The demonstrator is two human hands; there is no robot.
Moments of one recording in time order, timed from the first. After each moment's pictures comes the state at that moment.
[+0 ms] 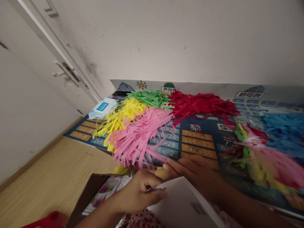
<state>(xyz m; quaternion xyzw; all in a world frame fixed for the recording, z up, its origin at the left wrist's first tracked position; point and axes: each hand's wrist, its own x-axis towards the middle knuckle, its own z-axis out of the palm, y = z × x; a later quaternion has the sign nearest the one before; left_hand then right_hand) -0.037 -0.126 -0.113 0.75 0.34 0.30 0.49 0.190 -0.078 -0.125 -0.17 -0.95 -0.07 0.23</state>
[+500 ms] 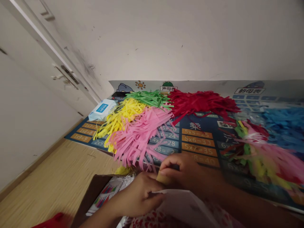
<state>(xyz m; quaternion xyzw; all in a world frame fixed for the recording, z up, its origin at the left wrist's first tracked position) -0.041 -0.131 -0.116 0.79 0.35 0.20 0.45 0.149 -0.072 -0.097 -0.33 -0.76 0.50 0.24</state>
